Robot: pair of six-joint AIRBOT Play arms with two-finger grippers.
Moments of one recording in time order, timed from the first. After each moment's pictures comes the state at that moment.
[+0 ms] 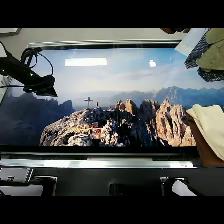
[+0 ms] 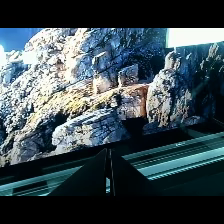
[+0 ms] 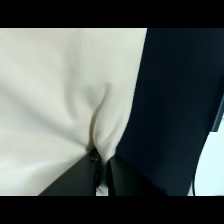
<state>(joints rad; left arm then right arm) -0.06 -1.57 1.93 1.22 -1.83 -1.68 -0.61 -1.23 1.19 1.08 -1.75 -0.84</state>
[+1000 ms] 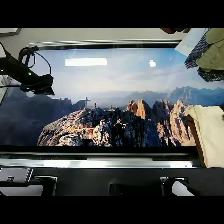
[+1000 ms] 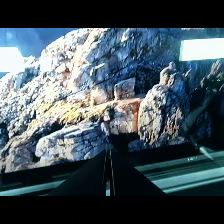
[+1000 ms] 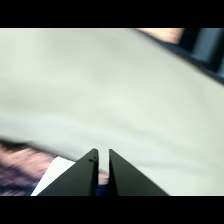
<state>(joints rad) -0.06 -1.55 1.92 1.29 -1.78 -1.69 -0.47 -1.22 1.33 1.44 -1.36 -1.08</state>
